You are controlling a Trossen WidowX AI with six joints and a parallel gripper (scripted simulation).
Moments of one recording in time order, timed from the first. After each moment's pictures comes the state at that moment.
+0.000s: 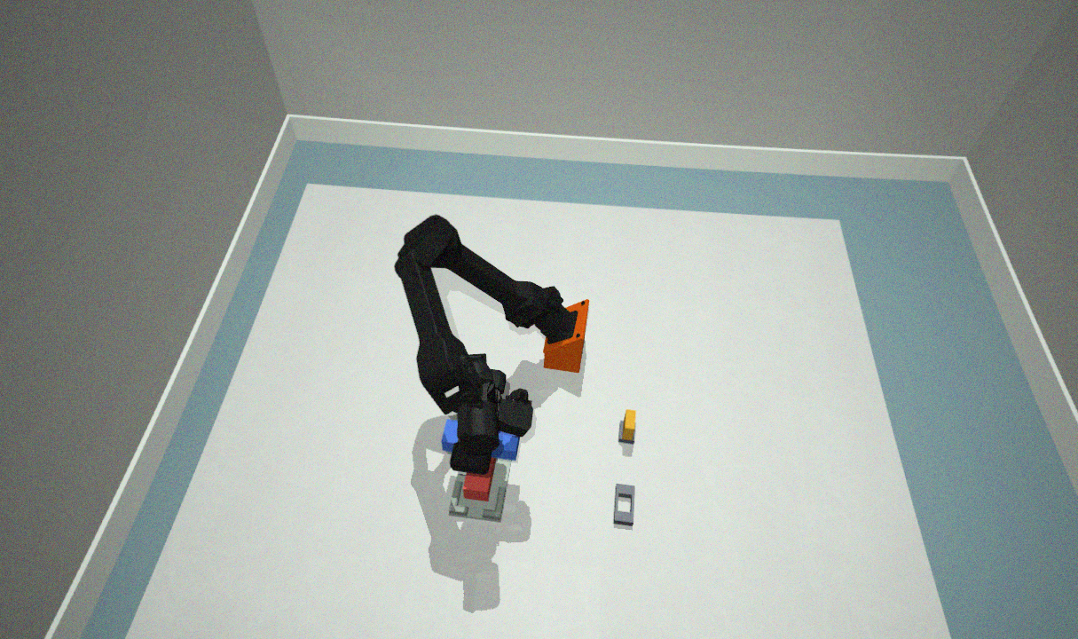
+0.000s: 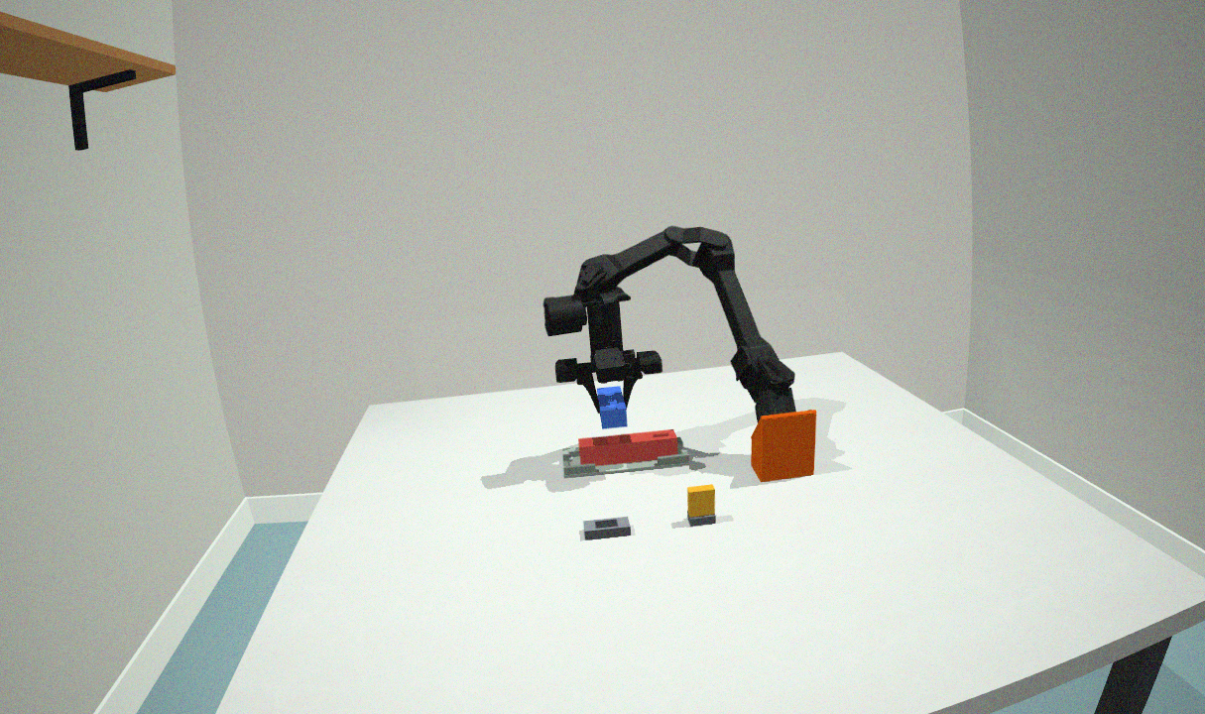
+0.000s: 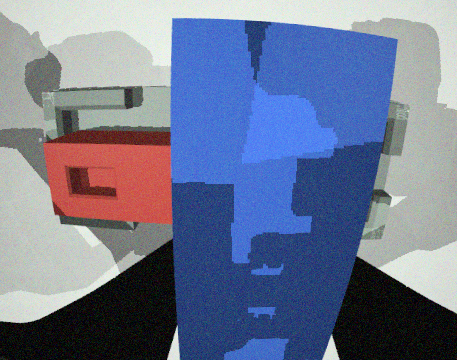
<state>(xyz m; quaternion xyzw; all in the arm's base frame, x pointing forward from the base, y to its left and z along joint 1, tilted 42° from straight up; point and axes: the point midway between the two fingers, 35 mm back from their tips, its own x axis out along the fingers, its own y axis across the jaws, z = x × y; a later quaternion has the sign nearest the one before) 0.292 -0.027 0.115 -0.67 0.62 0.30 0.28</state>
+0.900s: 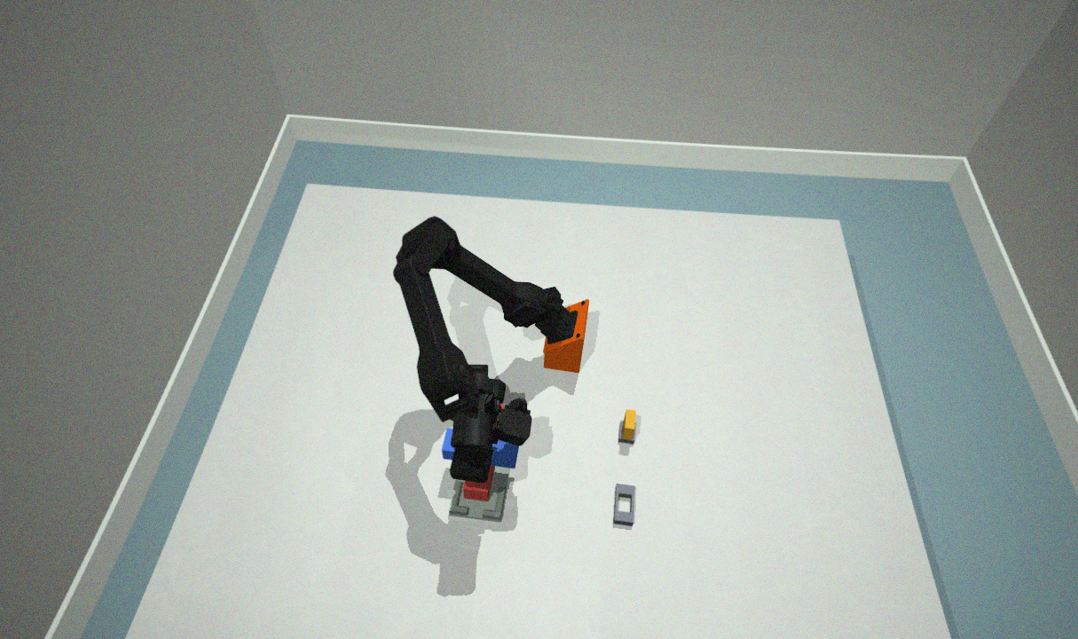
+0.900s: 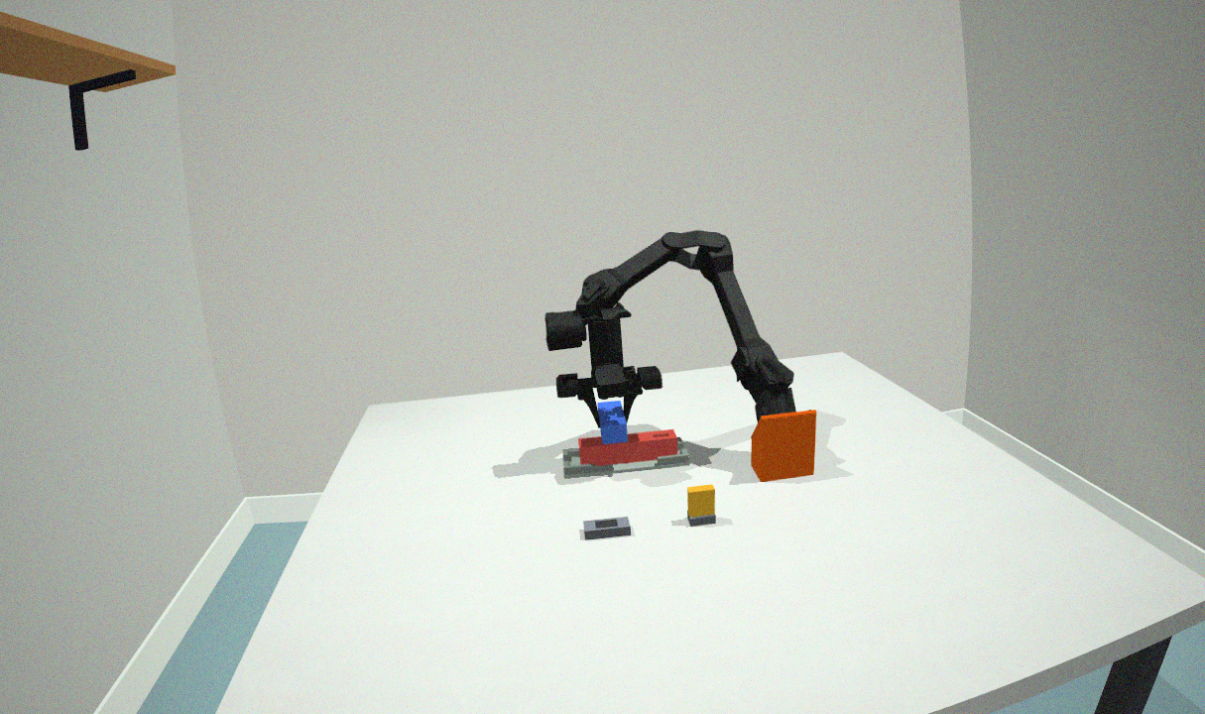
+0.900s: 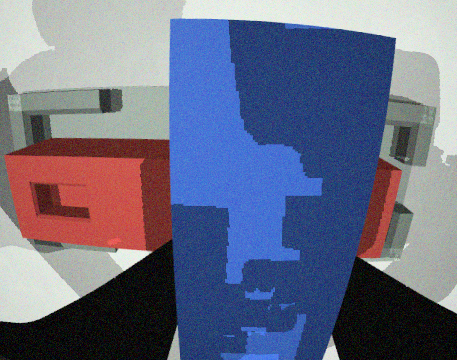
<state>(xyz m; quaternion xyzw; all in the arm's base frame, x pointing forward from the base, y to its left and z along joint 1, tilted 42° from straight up) 0.295 -0.048 0.095 -0.67 0.62 0.30 0.28</state>
